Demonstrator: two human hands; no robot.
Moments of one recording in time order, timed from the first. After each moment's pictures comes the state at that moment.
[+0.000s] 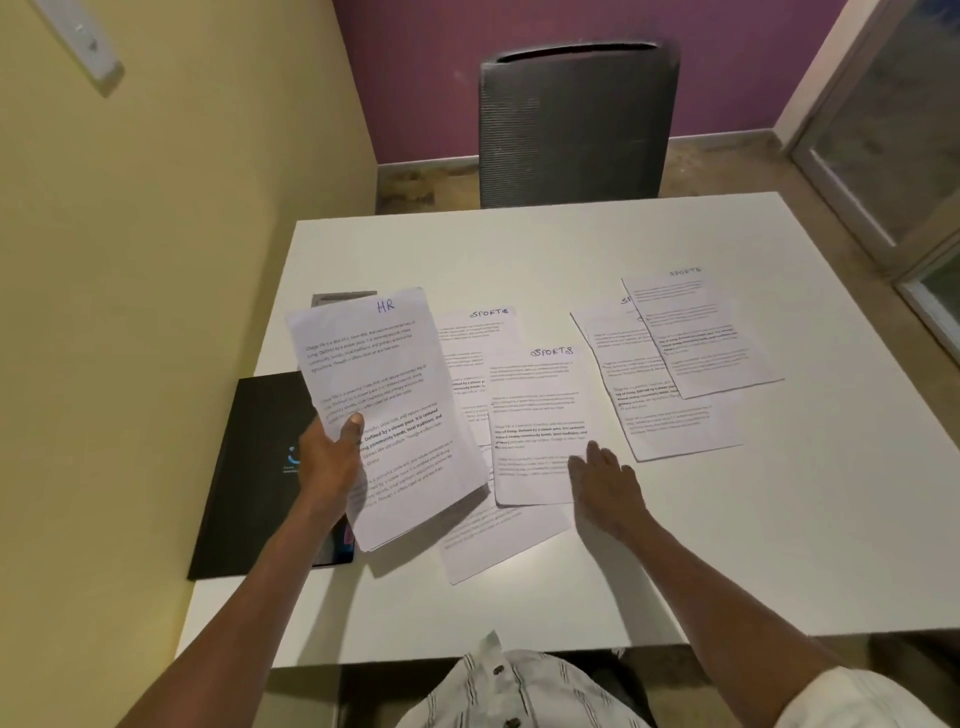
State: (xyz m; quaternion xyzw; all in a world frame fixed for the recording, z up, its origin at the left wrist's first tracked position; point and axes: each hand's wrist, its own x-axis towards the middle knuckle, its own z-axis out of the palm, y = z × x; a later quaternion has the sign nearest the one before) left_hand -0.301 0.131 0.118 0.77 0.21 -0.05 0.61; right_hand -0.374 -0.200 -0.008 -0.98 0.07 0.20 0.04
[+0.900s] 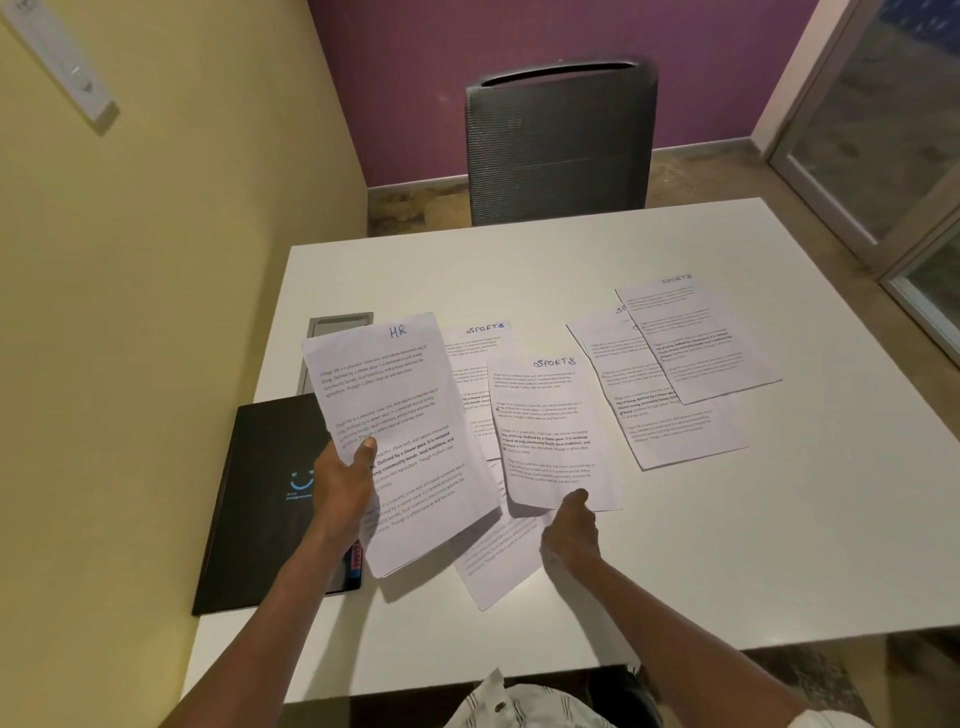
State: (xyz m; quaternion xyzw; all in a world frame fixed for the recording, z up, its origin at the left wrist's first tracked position) left_hand -0.300 0.126 0.110 0.77 0.19 -0.08 0.61; right_hand -0.385 -0.119 -0.003 -0.83 0.39 0.17 0.36
